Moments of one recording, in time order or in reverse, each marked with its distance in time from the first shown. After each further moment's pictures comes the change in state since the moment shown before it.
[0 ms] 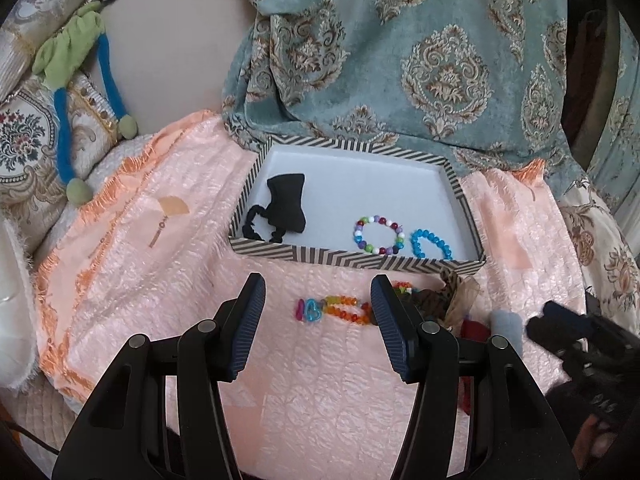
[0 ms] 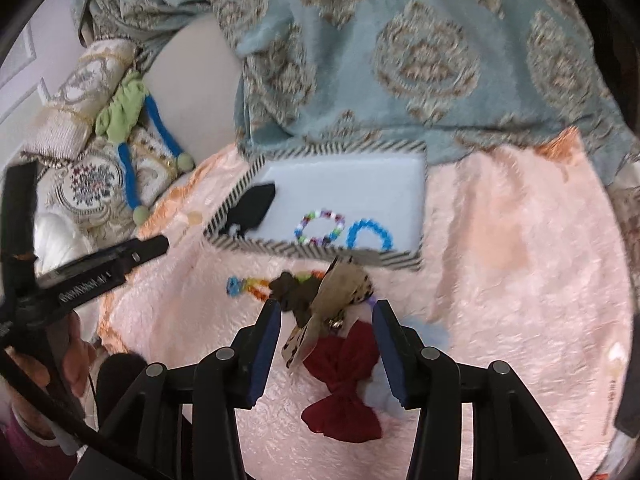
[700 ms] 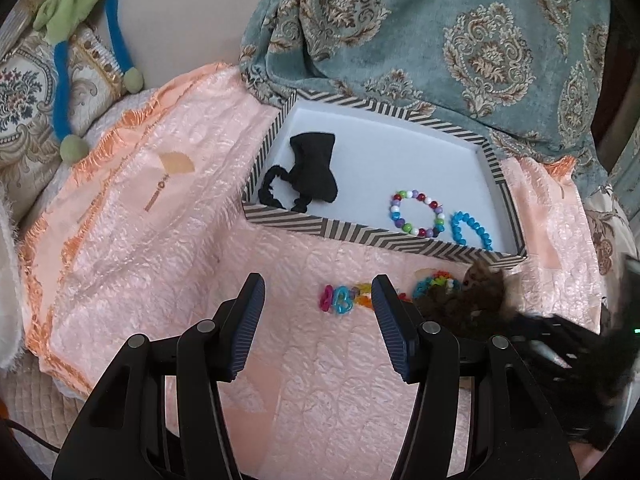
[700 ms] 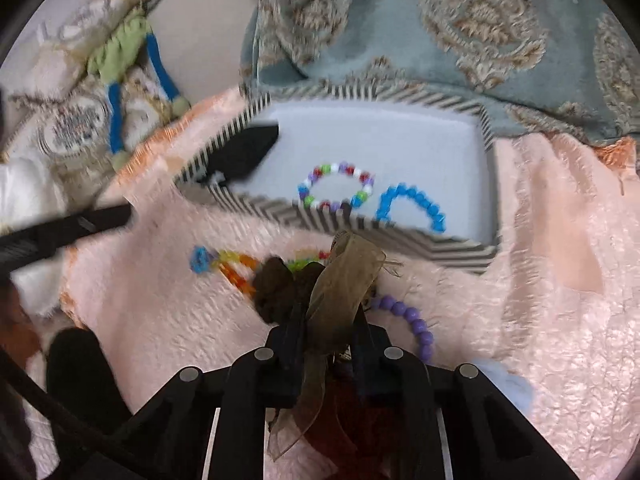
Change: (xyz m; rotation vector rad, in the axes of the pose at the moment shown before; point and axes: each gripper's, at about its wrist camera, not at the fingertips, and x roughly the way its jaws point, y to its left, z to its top) left arm 0.053 0.029 -0.003 -0.080 0.125 0.009; right arm 0.086 0.009 0.003 -0.111 0.087 -0.011
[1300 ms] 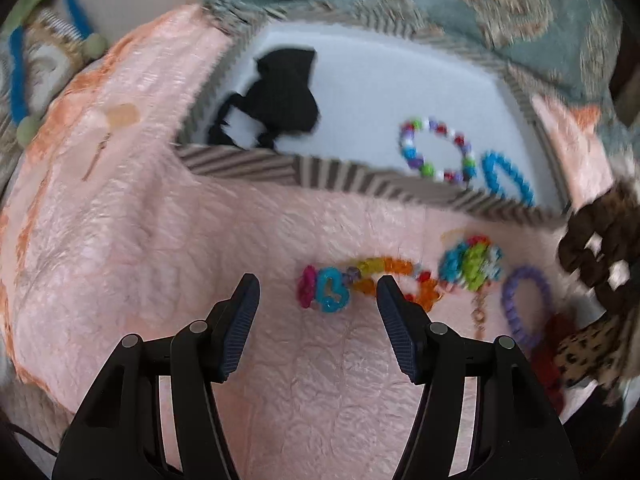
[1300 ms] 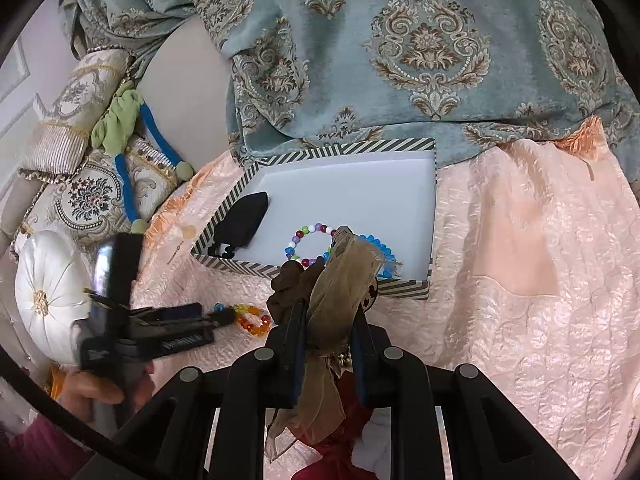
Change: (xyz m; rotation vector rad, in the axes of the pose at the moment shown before) left arm 0.092 -0.021 -0.009 0.084 0.201 0.009; right arm -0.054 -0.037 0.017 0.144 -0.100 0.068
